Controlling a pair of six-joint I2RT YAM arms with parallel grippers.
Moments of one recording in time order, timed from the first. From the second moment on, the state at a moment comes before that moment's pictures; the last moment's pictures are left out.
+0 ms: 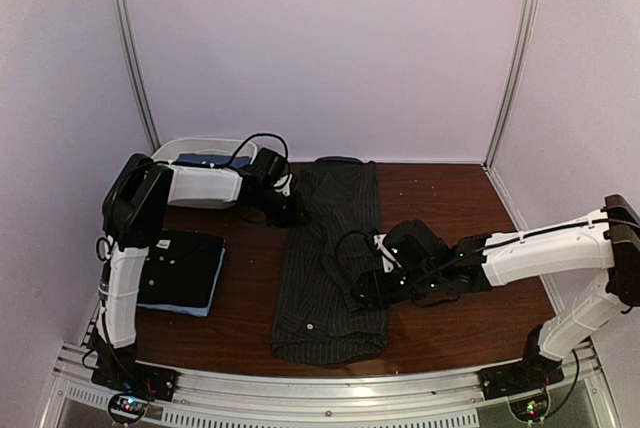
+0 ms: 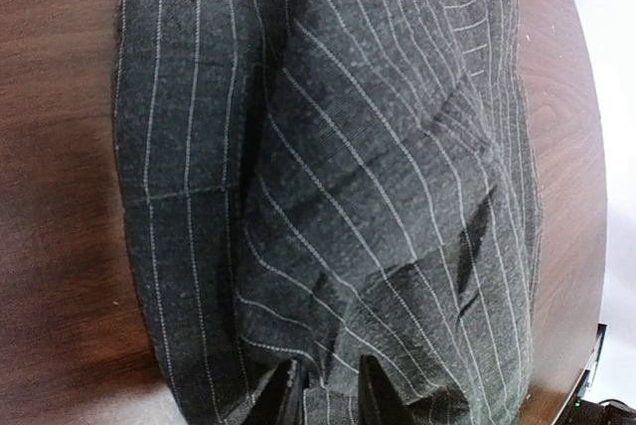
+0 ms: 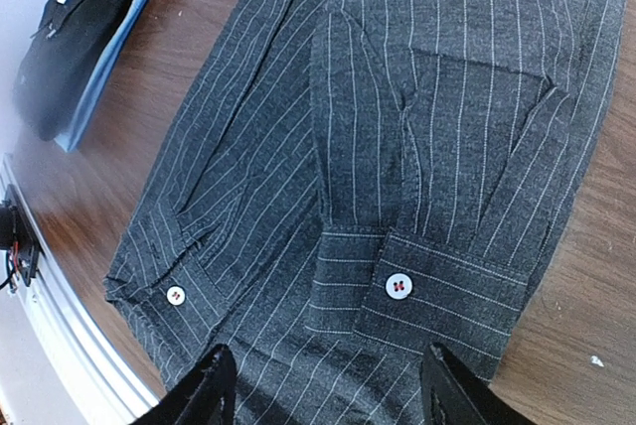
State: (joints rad) left arm -0.58 2.23 1.62 -0.29 0.35 -0.60; right arm 1.02 1.46 0.79 -0.16 0.01 0.68
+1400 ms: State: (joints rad) left arm -0.55 2.24 1.65 -0.30 0.32 -0.59; right arm 1.17 1.70 1.07 -0.48 0.19 0.59
